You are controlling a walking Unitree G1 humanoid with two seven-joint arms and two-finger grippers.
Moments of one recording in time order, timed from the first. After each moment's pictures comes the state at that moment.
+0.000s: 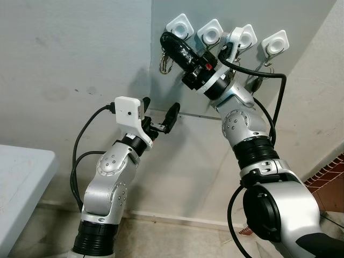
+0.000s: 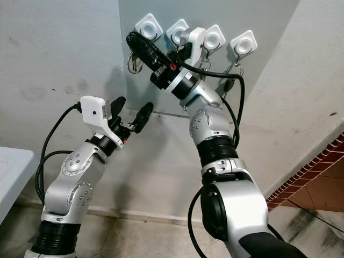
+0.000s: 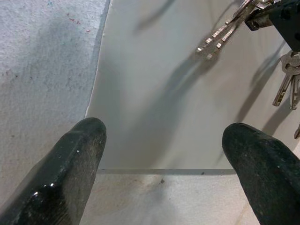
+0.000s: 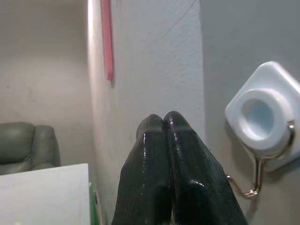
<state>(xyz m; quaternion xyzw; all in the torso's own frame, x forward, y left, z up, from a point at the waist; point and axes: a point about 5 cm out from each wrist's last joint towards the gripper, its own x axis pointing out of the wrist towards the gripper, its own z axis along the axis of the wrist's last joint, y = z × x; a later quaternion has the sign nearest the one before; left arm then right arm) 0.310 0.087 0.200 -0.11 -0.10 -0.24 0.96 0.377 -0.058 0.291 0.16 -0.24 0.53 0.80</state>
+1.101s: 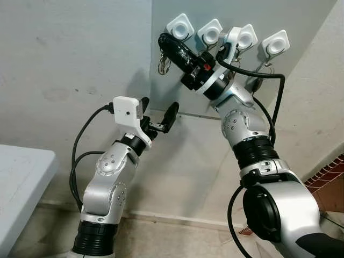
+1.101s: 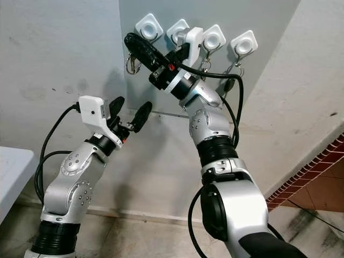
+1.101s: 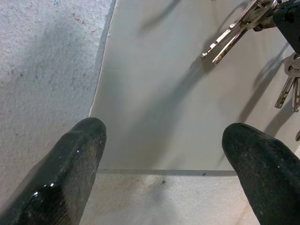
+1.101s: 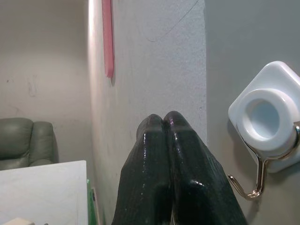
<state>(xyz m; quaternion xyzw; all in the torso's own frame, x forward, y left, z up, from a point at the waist) 0.310 0.088 0.200 -0.11 -0.10 -0.24 0.96 0.376 -0.057 0.292 0.15 -0.24 0.53 0.80</state>
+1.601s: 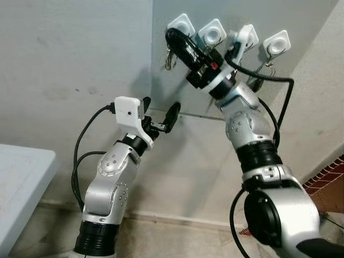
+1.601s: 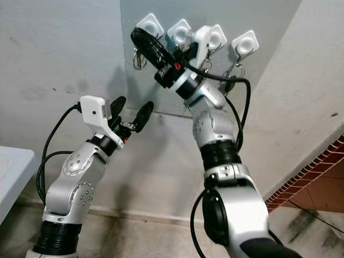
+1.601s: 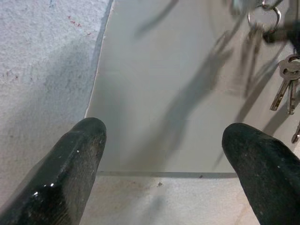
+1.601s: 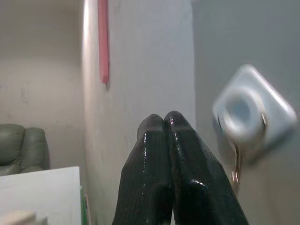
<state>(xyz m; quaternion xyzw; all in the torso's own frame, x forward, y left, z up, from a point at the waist) 0.309 0.085 0.201 -0.12 -0.10 -0.24 0.96 0.369 -0.071 0.283 0.15 -0.26 0.51 0.80</state>
